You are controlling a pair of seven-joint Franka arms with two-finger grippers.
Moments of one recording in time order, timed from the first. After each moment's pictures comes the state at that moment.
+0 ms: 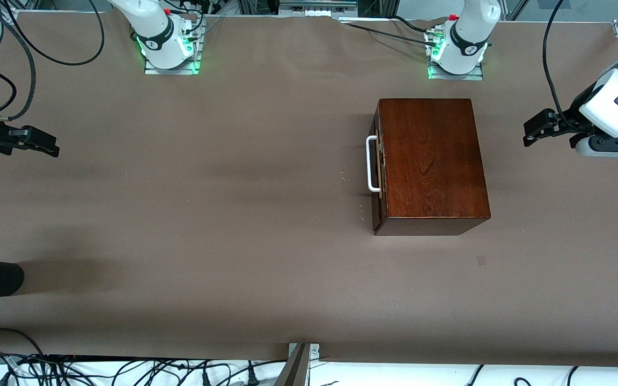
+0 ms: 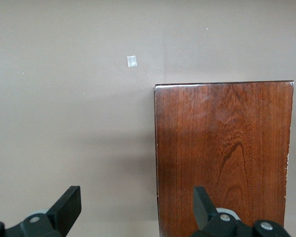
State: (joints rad) left arm -0.06 0.02 -0.01 -1.63 -0.01 1.61 -0.06; right arm 0.10 0.15 -0.14 -1.49 -0.02 1.56 -0.01
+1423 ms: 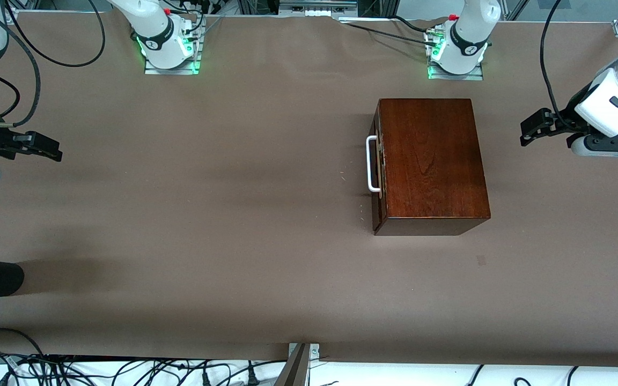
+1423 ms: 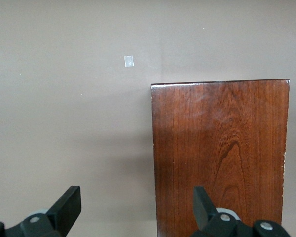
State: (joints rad) left arm -0.06 0.02 -0.02 -1.63 -0.01 1.61 -0.07; right arm 0.10 0.17 -0.14 -1.49 -0.02 1.58 -0.01
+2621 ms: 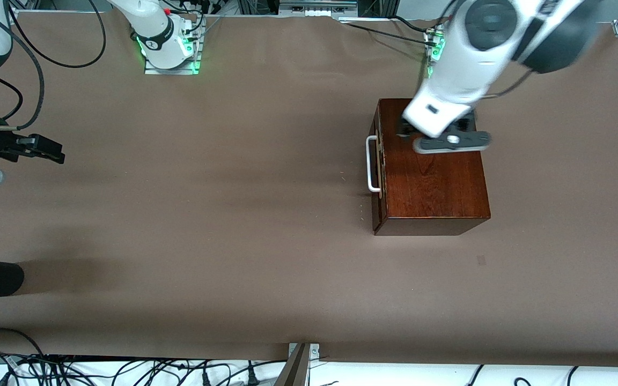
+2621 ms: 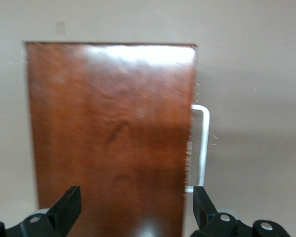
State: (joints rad) left arm -0.17 0.17 -0.41 -1.64 0.10 1.67 -0.66; right arm 0.11 0.18 -0.13 -1.49 -0.02 1.59 -0.01
